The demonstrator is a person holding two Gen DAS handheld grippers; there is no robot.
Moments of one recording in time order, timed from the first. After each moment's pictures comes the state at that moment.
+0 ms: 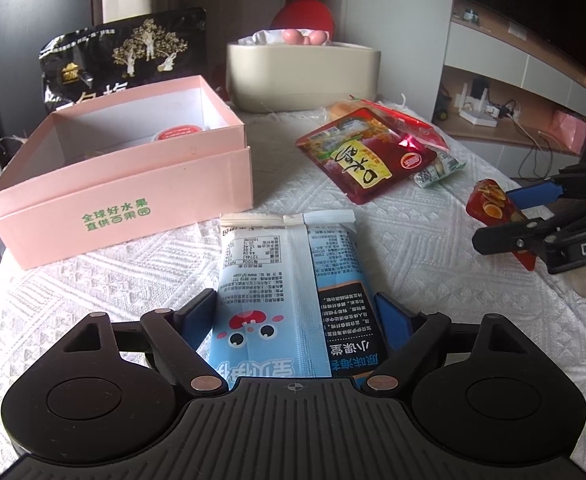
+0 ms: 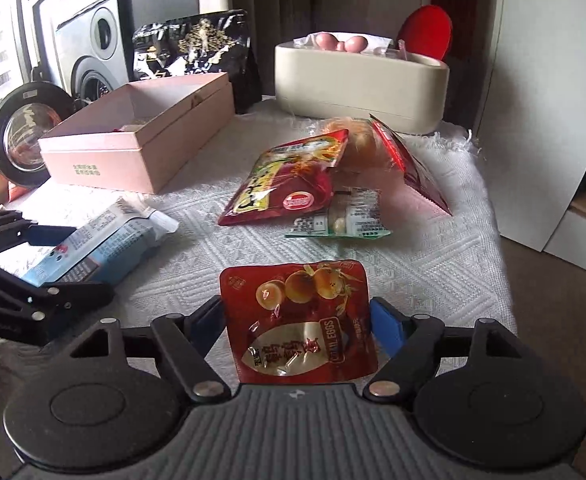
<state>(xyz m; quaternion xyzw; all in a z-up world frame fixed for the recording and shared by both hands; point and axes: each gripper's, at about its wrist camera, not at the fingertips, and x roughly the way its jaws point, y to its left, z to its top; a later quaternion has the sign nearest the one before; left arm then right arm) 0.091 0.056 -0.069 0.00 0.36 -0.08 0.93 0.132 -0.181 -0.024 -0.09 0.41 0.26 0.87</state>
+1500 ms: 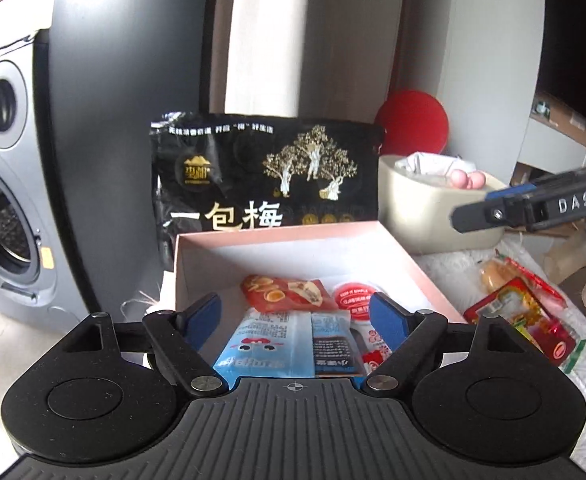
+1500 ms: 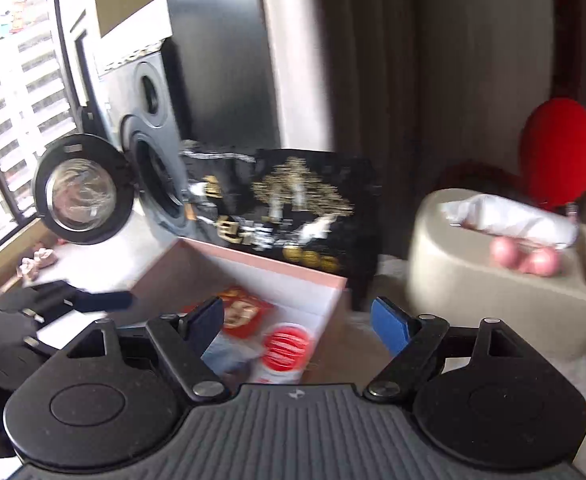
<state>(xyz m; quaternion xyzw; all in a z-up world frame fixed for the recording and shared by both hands) 0.206 0.209 0.003 -0.06 0.29 -0.02 0.96 0.314 -0.036 0.042 -0.07 0.36 0.30 0.88</state>
